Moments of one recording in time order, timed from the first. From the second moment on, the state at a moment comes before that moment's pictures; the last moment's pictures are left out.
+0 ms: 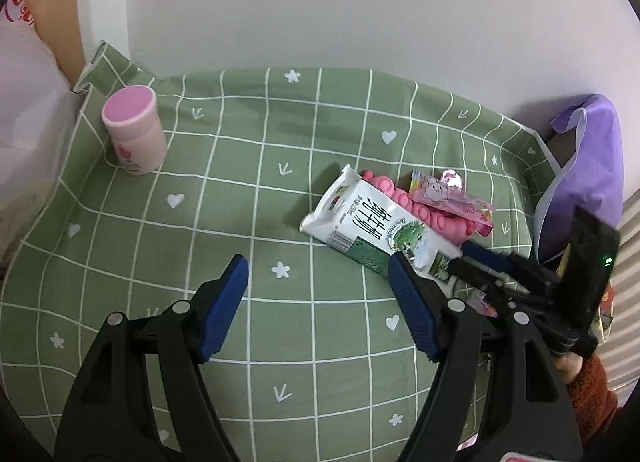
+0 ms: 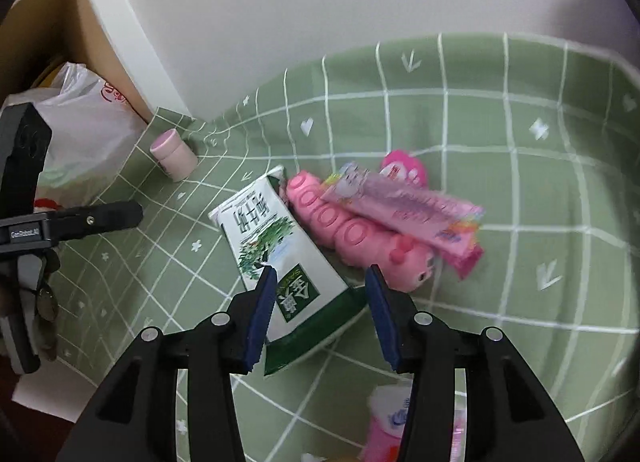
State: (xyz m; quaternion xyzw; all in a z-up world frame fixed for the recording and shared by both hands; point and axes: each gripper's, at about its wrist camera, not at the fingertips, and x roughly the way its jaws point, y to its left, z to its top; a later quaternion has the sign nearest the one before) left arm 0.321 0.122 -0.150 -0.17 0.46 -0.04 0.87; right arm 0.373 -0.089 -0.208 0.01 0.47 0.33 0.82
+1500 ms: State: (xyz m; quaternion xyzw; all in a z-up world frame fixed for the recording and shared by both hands) left arm 0.298 0.076 -0.127 -0.17 0.42 -0.09 0.89; right arm 0.272 -0.181 -0.209 -0.02 0.47 0.22 0.85
